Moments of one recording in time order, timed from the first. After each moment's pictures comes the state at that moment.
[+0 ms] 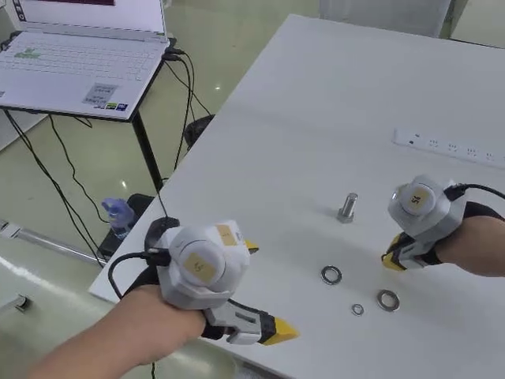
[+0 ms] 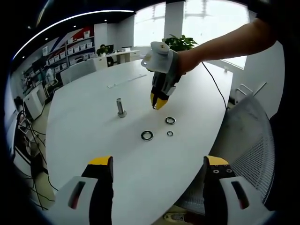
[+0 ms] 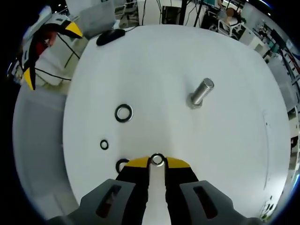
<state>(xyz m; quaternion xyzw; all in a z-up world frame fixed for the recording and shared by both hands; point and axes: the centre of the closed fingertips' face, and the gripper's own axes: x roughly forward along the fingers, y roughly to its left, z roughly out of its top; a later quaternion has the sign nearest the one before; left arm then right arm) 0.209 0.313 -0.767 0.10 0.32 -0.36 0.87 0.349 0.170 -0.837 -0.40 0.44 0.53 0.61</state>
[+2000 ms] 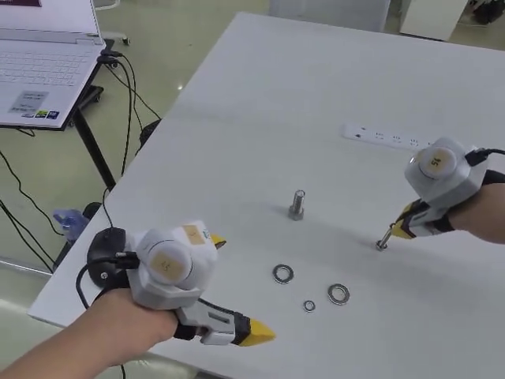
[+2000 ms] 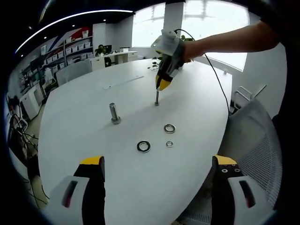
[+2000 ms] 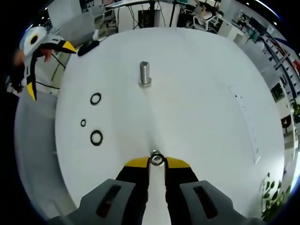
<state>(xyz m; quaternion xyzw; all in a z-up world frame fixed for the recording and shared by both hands) 0.237 0.282 -0.776 0.09 0.32 -0.38 0.86 0.411 0.095 -0.807 -0.37 0.44 0.48 0.66</state>
